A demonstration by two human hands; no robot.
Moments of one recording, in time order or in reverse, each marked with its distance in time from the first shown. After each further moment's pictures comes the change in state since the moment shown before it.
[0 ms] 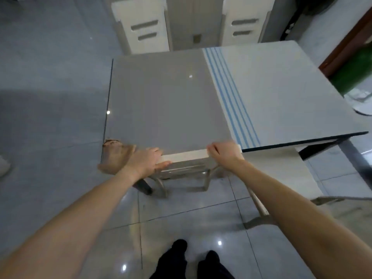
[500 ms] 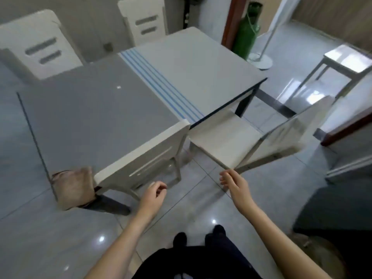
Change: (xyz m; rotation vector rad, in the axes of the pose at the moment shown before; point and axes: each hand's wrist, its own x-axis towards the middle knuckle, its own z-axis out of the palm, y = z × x) left_hand -0.073 0.107 0.083 -0.891 -0.103 0.001; right_hand -0.266 -0.027 0.050 0.984 0.469 0.820
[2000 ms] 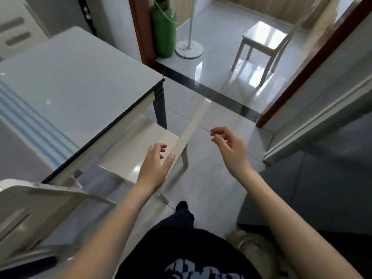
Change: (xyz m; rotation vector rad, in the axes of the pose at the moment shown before) left_hand 0.156 0.408 0.324 0.044 -0.078 0.305; right_hand 0.192 0.028 -0.432 0.001 0.250 -0.243
